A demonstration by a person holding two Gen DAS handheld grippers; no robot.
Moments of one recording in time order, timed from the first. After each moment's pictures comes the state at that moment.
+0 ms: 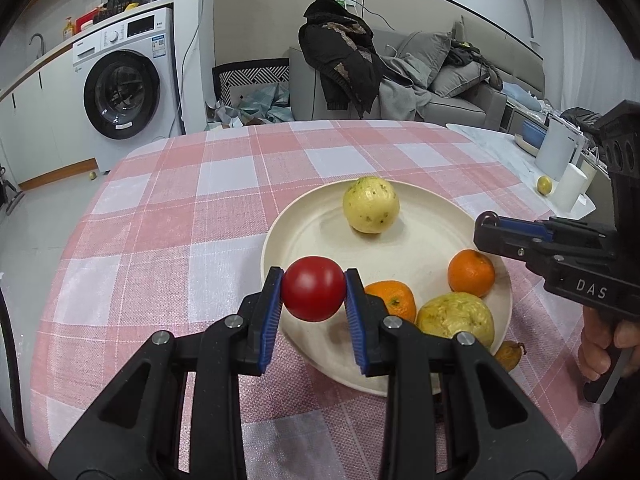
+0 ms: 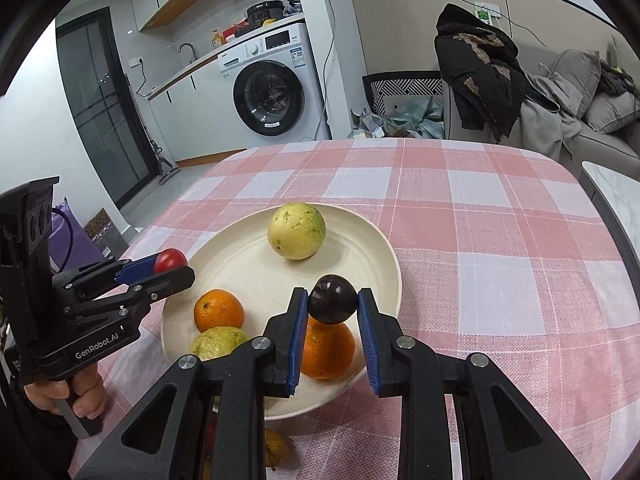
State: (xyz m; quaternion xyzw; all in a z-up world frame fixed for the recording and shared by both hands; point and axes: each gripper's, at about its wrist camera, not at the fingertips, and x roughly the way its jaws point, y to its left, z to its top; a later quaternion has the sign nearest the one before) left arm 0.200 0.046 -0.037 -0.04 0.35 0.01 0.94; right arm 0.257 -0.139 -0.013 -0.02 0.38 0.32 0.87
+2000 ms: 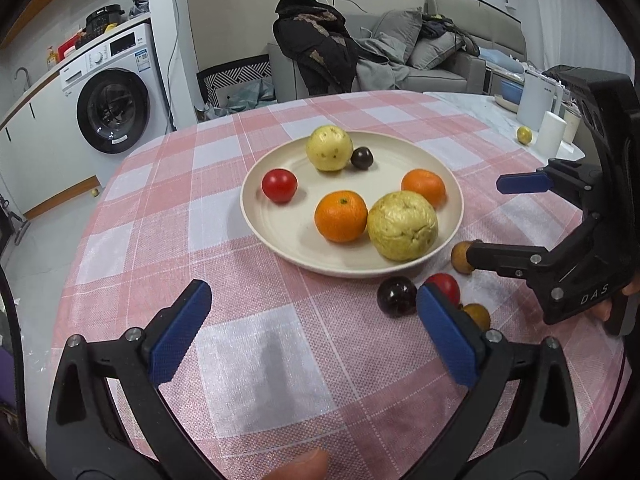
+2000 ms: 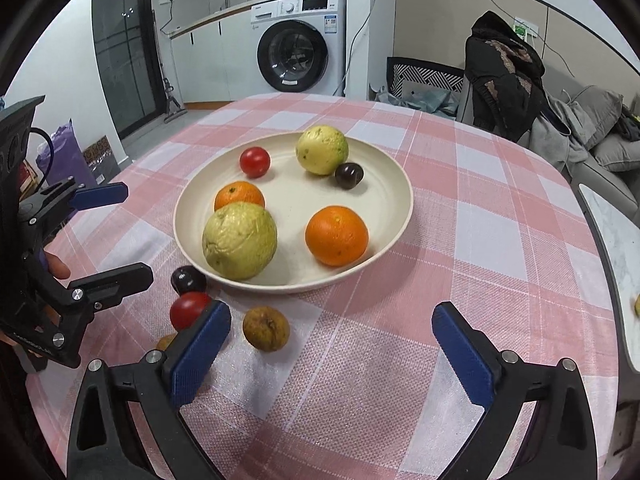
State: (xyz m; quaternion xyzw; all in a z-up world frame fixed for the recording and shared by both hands) left arm 0.118 0.007 -0.039 0.02 0.37 0.00 0.93; right arm 0.198 -0.148 -0.032 -0.14 0.40 0.33 0.84
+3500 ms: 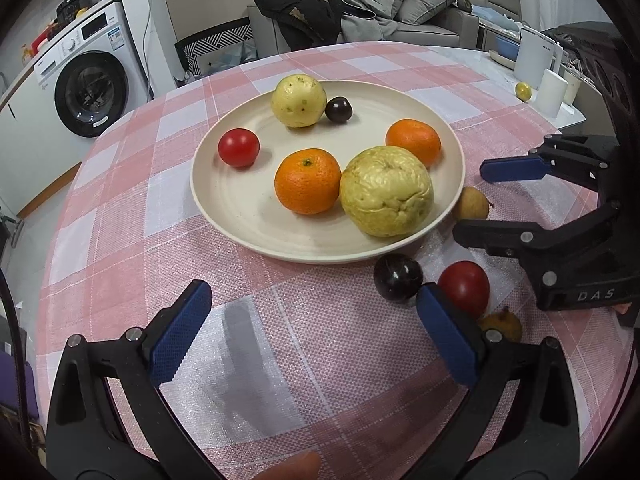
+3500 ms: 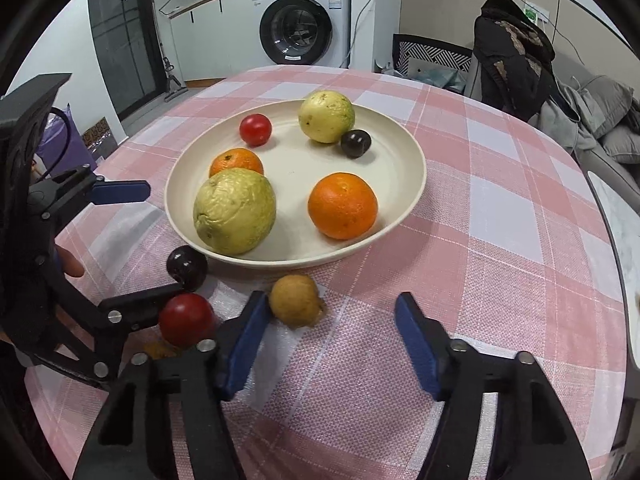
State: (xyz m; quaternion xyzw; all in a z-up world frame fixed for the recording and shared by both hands) left arm 0.158 -0.013 -0.068 0.05 0.44 -0.02 0.90; right arm 0.207 -0.140 -0.047 -0.15 0.43 0.33 0.82
